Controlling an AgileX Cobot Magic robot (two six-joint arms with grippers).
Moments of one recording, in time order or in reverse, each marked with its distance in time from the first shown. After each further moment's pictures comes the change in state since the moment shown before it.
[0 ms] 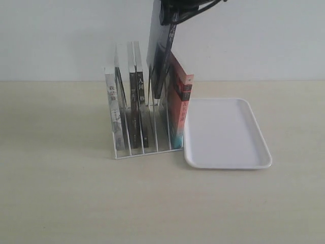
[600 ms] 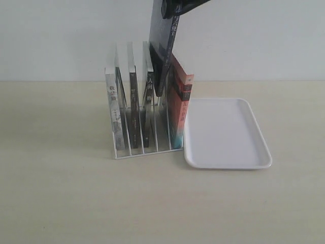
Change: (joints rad) left arm 0.000 0.000 0.000 0.000 0.000 0.000; right arm 0.000 -0.012 -0.032 0.002 0.053 -0.016
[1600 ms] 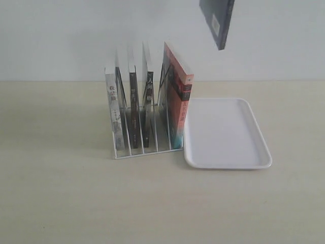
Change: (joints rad) left arm 0.000 0.000 0.000 0.000 0.000 0.000; right arm -0.018 -0.211 0.000 -0.296 0.109 -0.069
